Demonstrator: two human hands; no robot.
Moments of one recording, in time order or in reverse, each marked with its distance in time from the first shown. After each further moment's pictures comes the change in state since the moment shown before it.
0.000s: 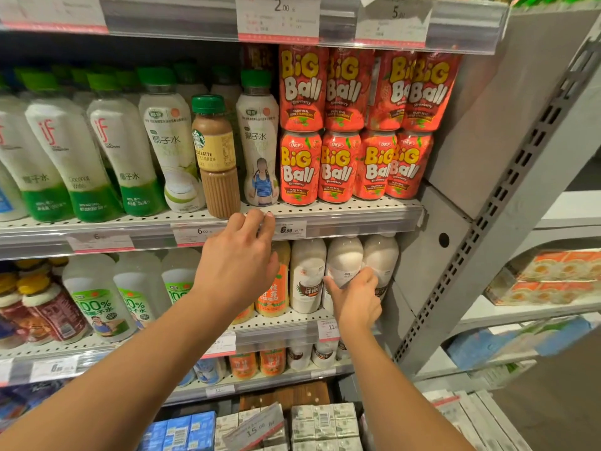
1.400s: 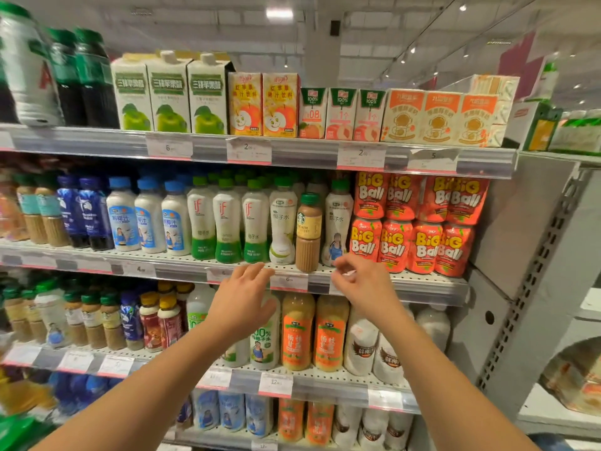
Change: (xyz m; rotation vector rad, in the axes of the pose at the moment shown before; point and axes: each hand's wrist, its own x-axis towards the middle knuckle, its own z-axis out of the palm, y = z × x) left_hand -0.073 -0.094 -0.057 -0.187 -0.111 -0.283; right_hand -0.048 -0.135 -0.187 0.444 -0.188 -0.901
